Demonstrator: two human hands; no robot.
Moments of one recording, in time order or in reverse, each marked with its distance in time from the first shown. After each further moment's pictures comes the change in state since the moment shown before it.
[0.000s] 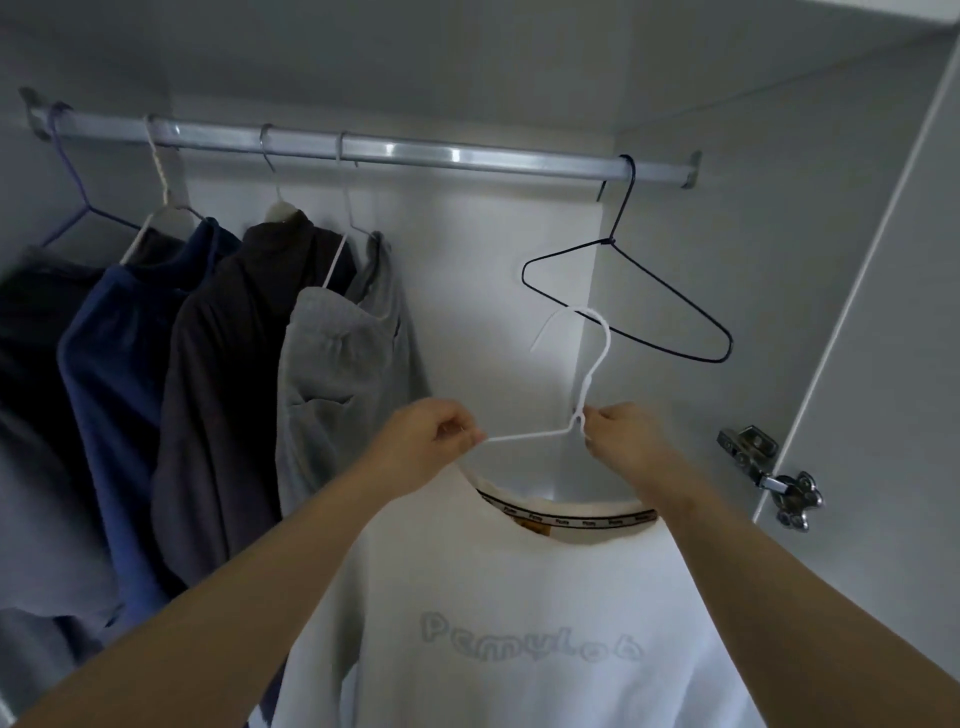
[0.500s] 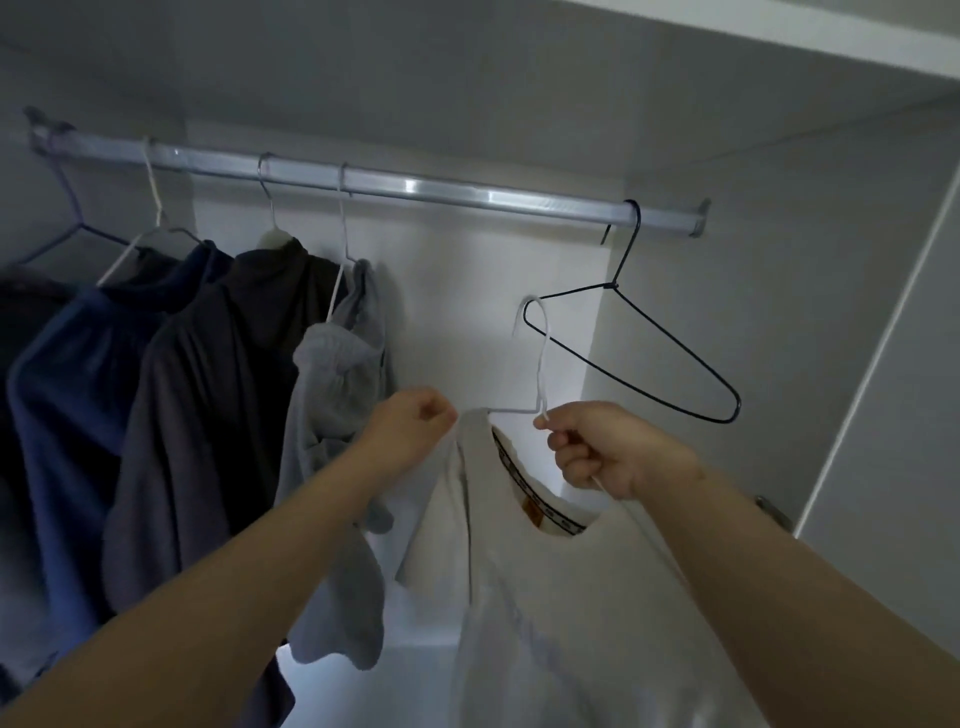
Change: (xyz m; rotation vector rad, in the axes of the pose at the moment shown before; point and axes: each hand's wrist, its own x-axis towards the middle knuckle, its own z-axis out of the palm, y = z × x) left_hand 0.059 0.006 -0.004 -0.148 0.090 -0.243; right_hand 0.048 -0.035 -0.019 0.702 -0.423 0.328
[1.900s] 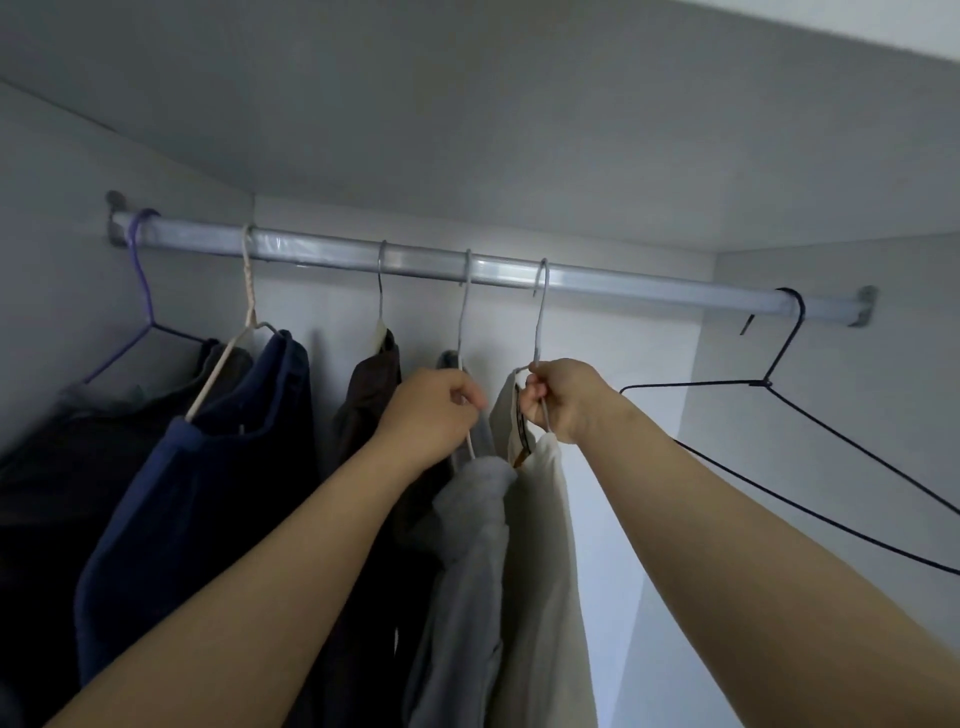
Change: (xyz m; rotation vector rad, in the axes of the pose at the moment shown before) left_hand 0.119 -0.033 -0.142 0.080 0.130 0.165; right_hand 0.148 -0.121 0.179 0.466 0.091 -0.194
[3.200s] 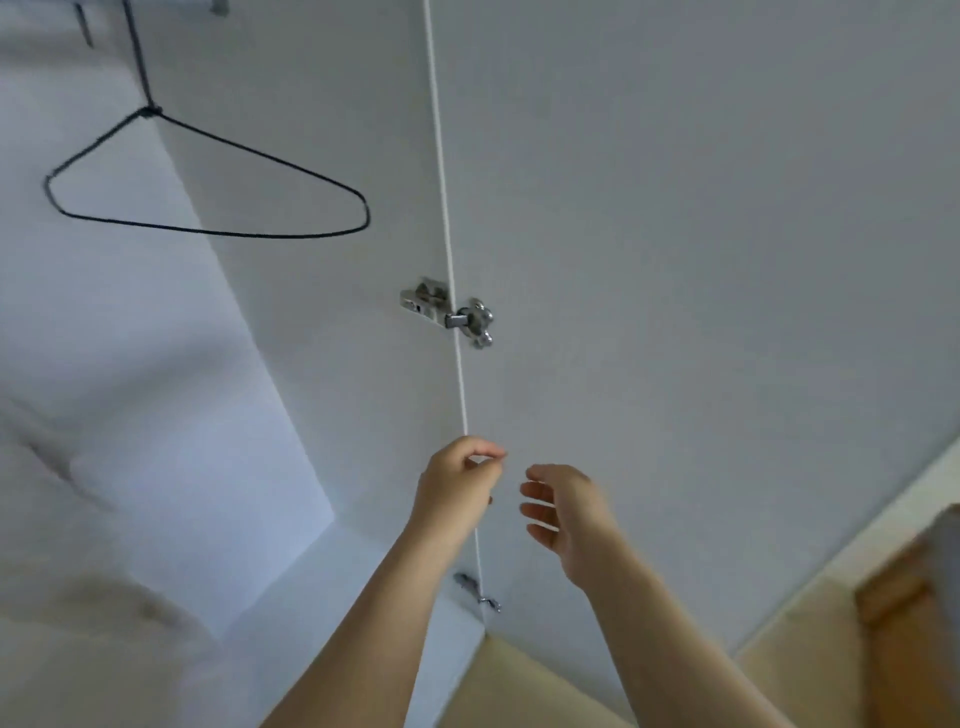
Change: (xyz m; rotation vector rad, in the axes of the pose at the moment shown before) left_hand -0.294 0.144 0.294 -0.446 -1.030 -0.176; right_hand -0.305 0.148 -0.374 0.064 0.992 0.084
